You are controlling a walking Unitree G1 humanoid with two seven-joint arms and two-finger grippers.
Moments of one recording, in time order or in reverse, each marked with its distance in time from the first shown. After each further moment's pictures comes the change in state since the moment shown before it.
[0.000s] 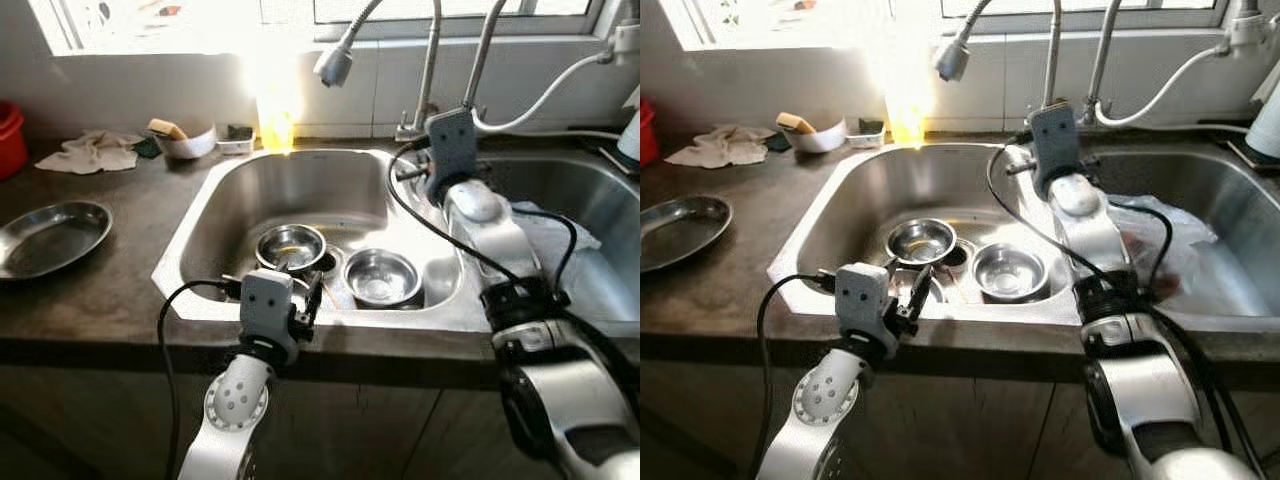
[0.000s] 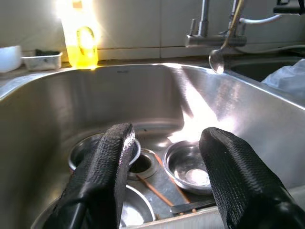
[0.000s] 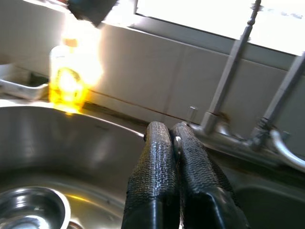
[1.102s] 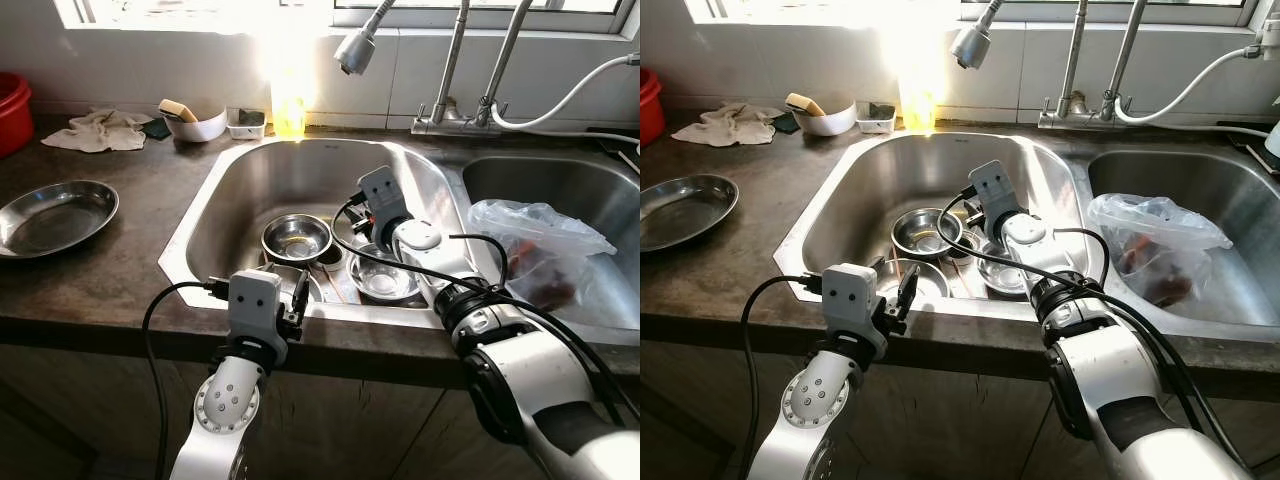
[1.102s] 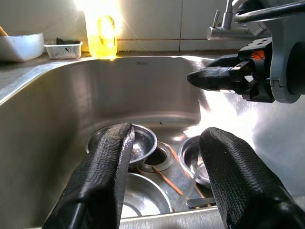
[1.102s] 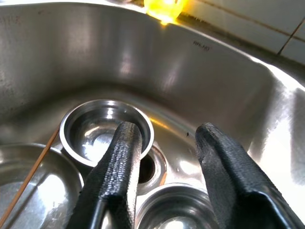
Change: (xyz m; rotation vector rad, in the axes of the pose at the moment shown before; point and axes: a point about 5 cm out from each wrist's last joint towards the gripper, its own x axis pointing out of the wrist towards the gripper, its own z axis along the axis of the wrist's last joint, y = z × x) left arm -0.002 0.008 0.006 0.016 -0.005 0.042; right arm 0.001 0.055 -0.059 0.006 0.217 0.273
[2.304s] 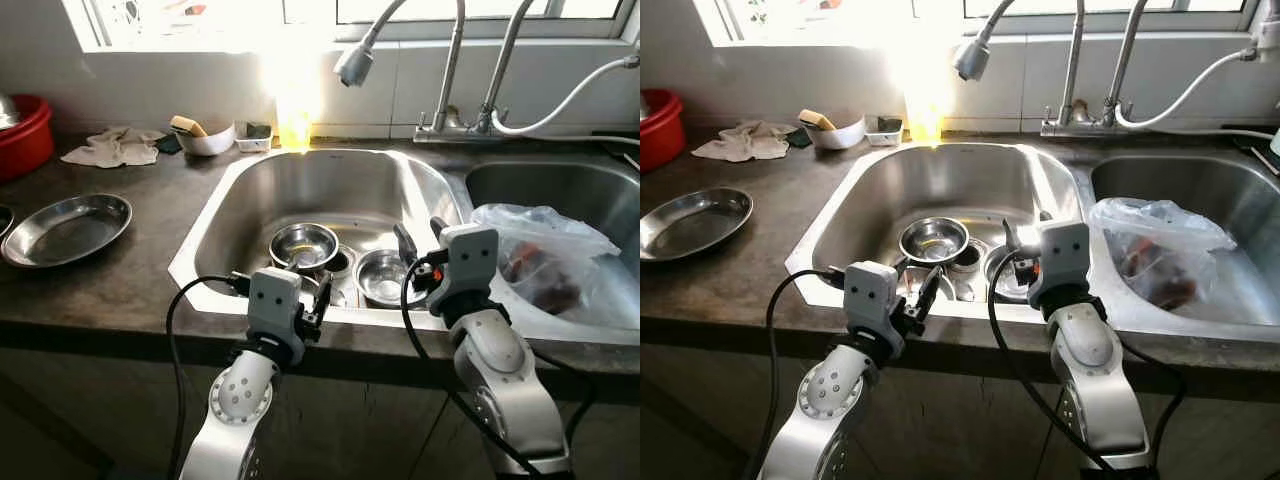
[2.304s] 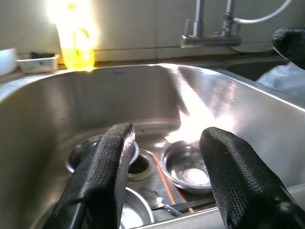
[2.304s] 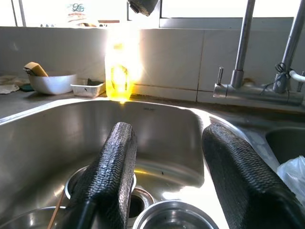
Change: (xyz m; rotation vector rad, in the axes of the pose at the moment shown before) left arm 0.009 -0.013 -0.004 -0.027 -0.003 -0.113; right arm -0.133 0.018 -0.019 0.190 -0.316 -0.261
